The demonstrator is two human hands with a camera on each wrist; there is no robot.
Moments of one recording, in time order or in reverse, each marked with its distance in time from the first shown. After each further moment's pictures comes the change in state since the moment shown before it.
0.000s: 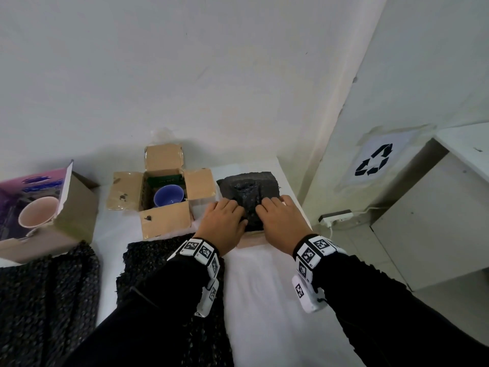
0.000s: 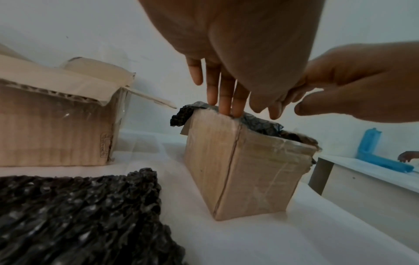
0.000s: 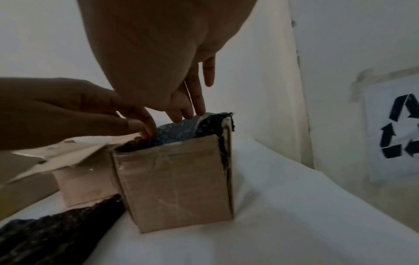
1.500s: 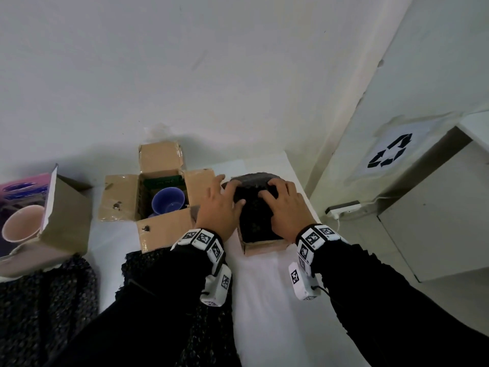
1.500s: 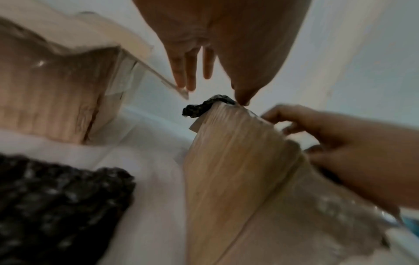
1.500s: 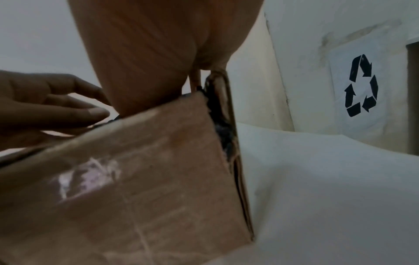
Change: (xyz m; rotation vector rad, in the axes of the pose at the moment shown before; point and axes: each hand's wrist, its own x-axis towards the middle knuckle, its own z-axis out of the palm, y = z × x) left_hand 0.043 -0.038 0.016 -0.441 0.100 -0.297; right_hand 0.047 0.021 0.044 0.229 -0.085 0.214
